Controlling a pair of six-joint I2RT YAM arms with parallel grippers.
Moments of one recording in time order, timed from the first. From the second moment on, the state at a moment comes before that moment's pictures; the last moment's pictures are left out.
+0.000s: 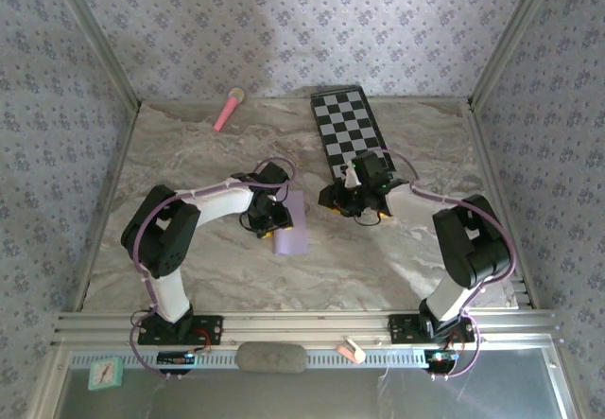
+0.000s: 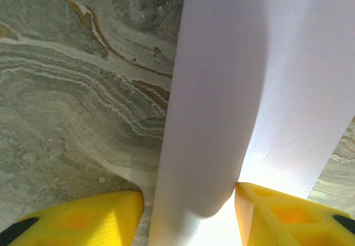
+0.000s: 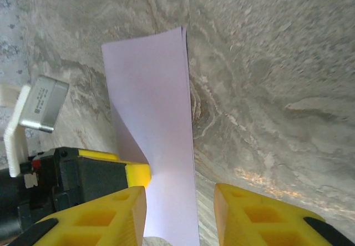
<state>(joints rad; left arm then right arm) -0.66 1.83 1.08 -0.64 0.19 -0.90 0.47 1.66 0.89 -0.12 -0.56 0.74</state>
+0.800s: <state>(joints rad) -0.66 1.84 1.08 -0.64 0.20 -0.89 0.57 1.84 0.97 -0.07 -0.63 0.74</state>
